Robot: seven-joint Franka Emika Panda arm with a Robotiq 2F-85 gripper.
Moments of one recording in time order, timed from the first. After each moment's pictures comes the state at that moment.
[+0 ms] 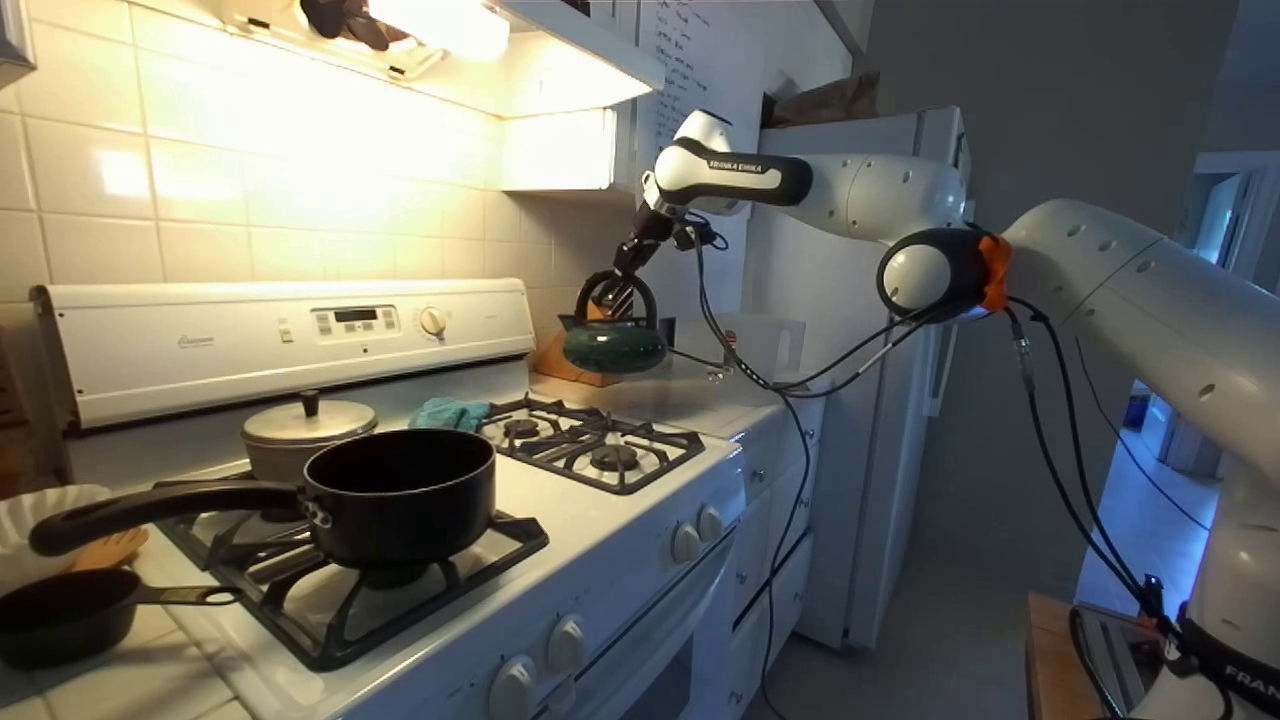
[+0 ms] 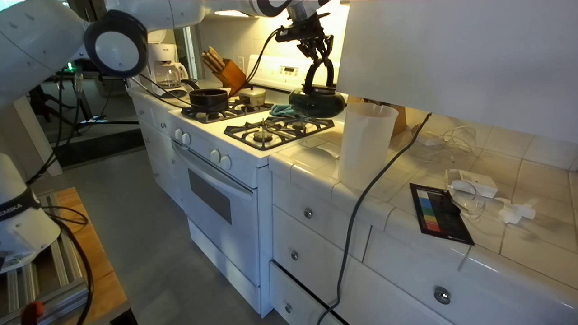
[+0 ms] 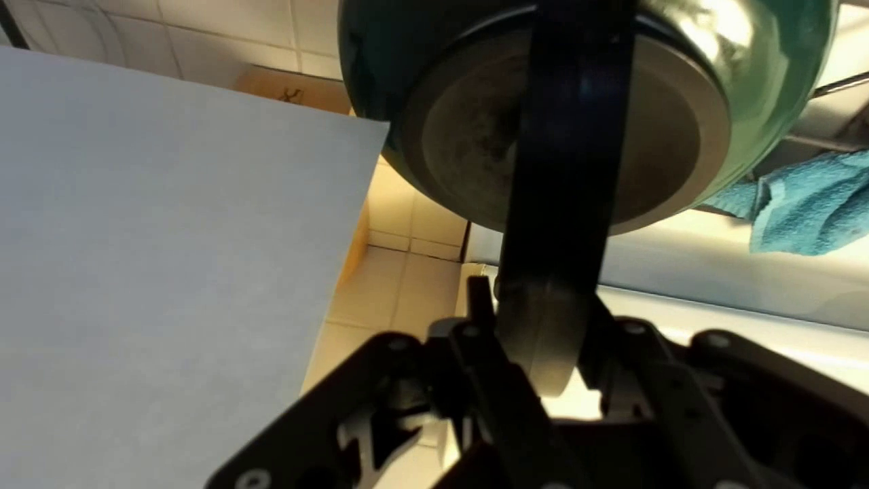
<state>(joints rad) -0.27 0.99 0.00 -0.44 0.06 2.06 -0.40</state>
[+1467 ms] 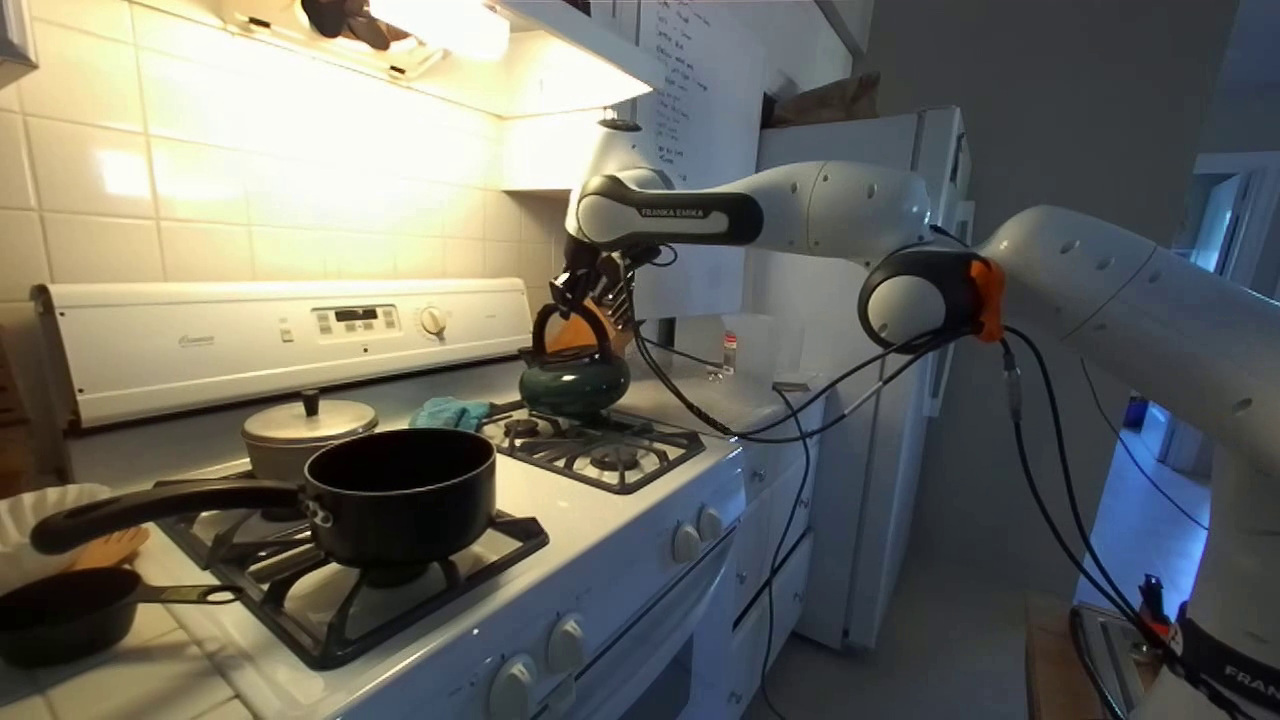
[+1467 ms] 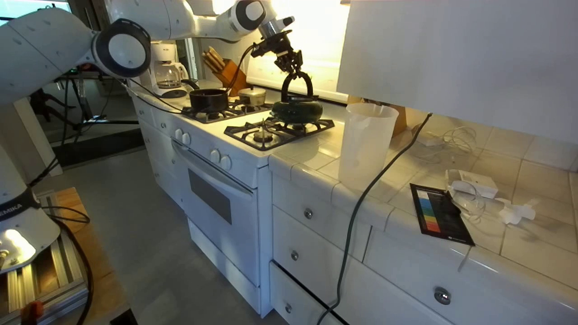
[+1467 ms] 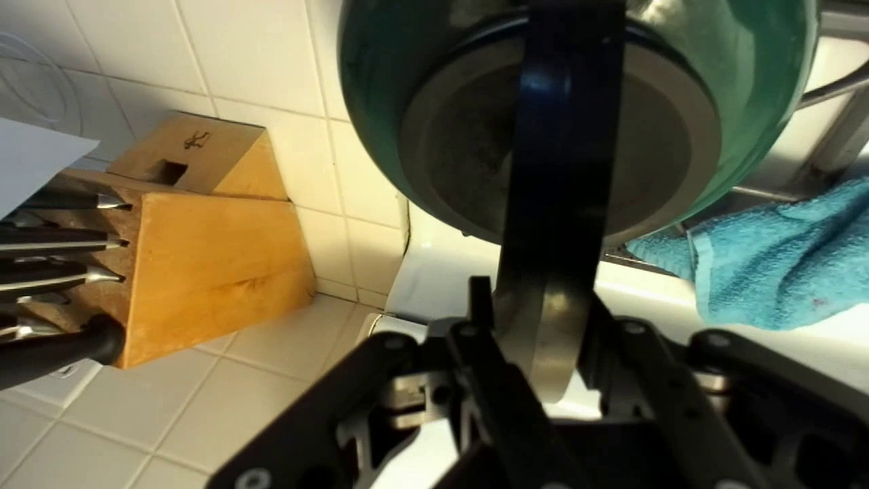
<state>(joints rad) 0.02 1.05 -0.17 -0.45 -0.17 2.02 -0.04</state>
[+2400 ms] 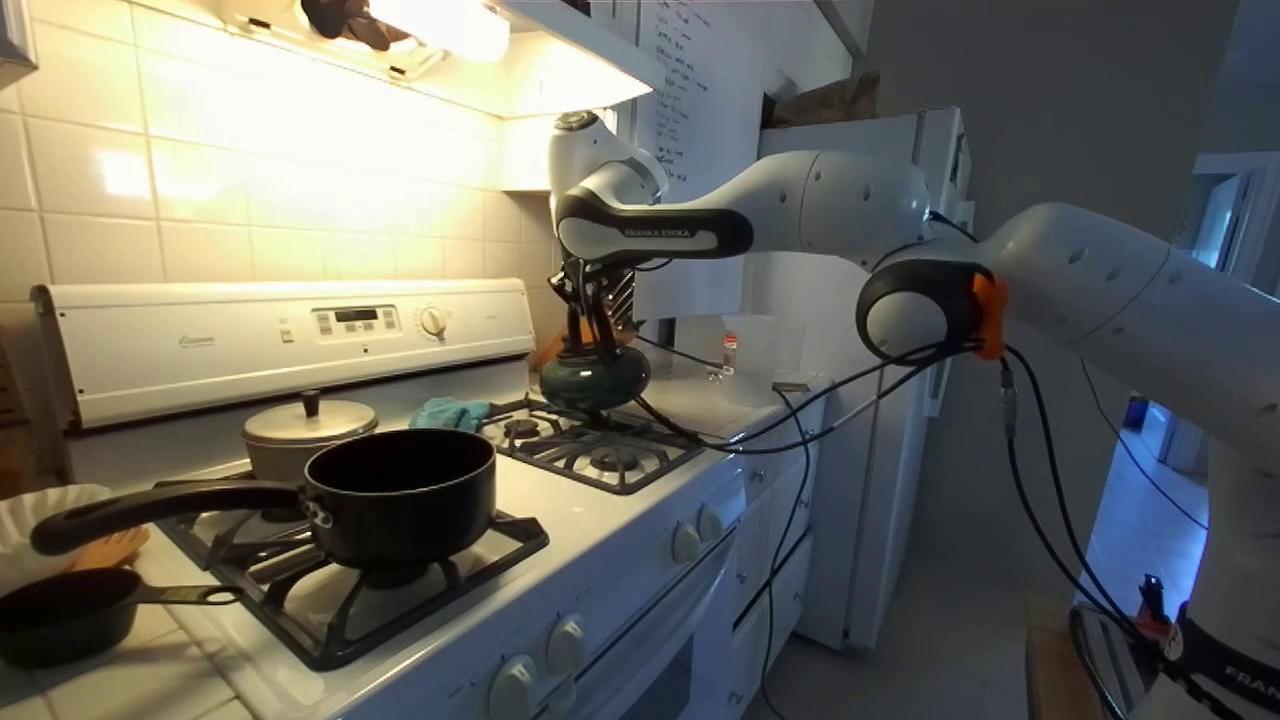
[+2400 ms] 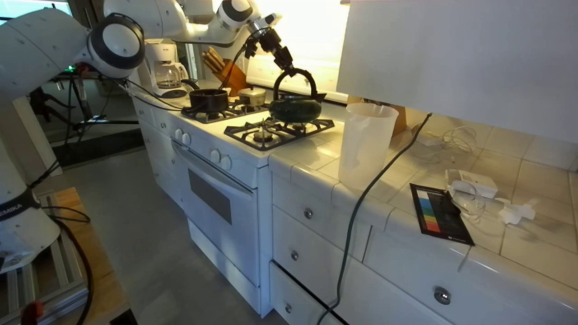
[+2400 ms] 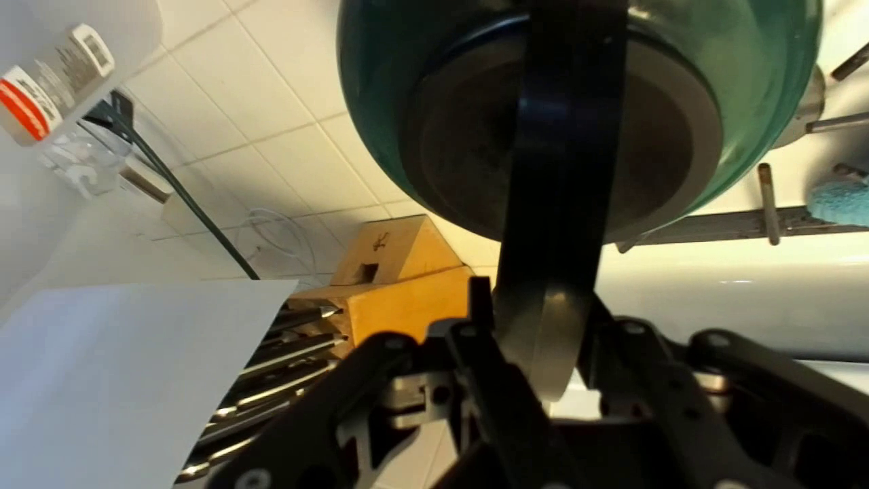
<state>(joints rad) 0.15 1.05 -0.36 -0.45 -0.32 1.85 0.52</state>
